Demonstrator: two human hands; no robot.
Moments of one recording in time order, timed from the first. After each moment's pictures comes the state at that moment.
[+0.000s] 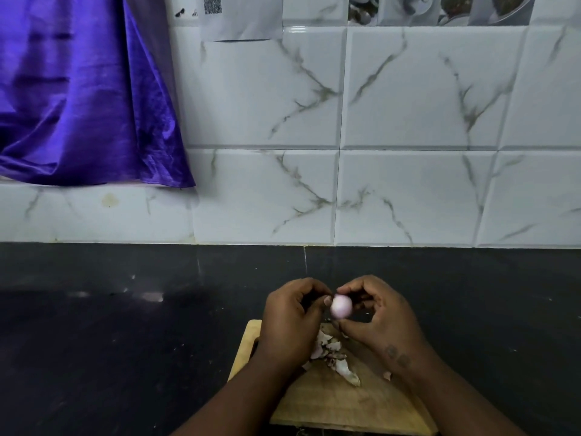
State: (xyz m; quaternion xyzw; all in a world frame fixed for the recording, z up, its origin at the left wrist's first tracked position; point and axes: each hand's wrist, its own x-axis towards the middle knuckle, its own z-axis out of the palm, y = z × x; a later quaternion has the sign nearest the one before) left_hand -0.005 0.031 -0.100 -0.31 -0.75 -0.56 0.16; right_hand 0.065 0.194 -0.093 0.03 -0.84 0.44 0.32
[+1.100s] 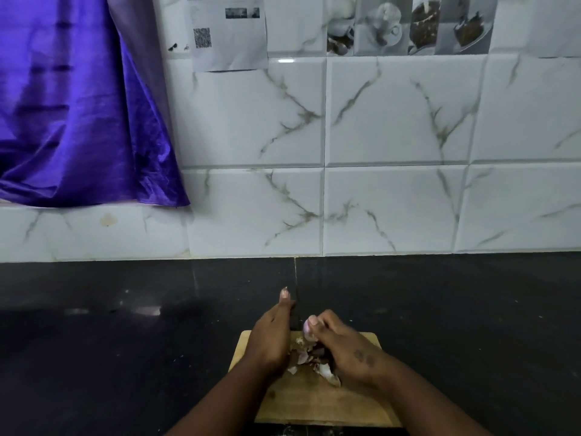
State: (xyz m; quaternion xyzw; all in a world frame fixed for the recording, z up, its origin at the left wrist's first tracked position) left_hand -0.007 0.022 -0.102 -0.14 -0.76 -0.63 -0.09; right_hand 0.077 0.173 -0.094 -0.05 -0.82 0.57 0.01
